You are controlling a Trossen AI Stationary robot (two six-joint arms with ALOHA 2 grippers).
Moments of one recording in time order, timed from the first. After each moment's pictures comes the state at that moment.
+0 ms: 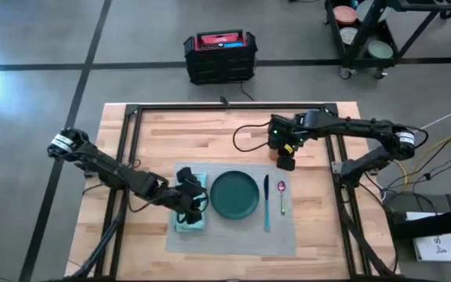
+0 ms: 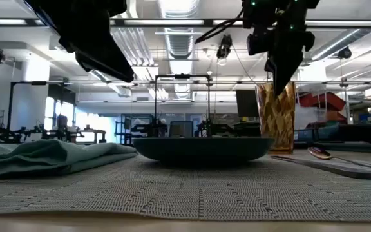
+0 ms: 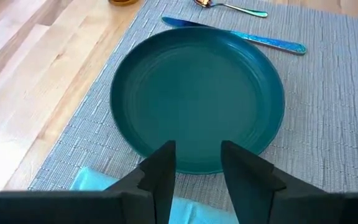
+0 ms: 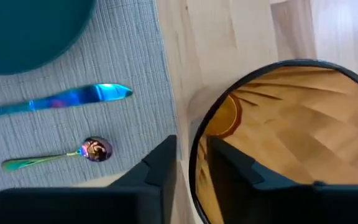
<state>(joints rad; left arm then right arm) -0.43 1.40 0.85 -0.26 -0.51 -0.53 -0.29 1.40 1.18 -1.08 -0.03 -0.08</state>
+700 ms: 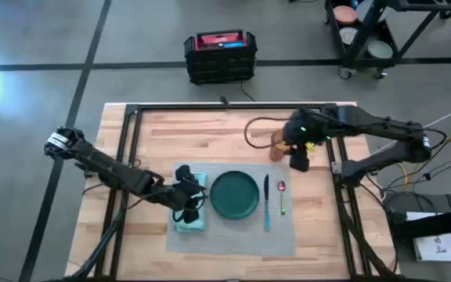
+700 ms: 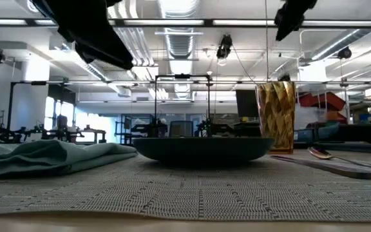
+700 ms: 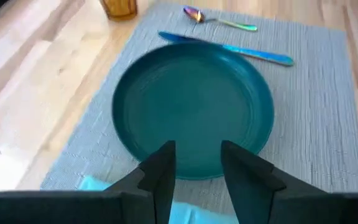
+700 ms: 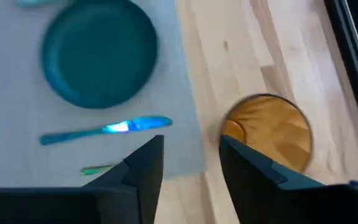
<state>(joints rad) -0.43 1.32 0.85 -0.27 -0.51 -0.46 -0.11 1.18 1.34 -1.15 -0.03 0.08</state>
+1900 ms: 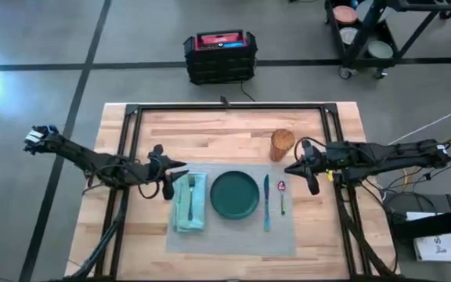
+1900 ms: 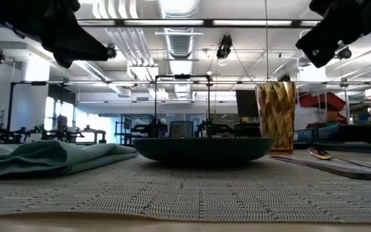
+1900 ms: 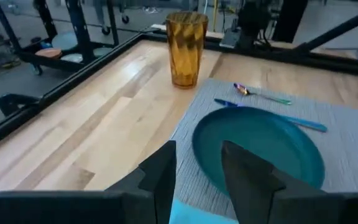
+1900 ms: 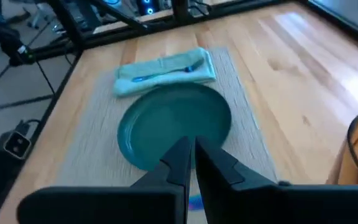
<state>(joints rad) -0.35 0.74 0.41 -0.03 -0.64 -0.31 0.05 0.56 0.48 -0.29 -0.03 0.21</state>
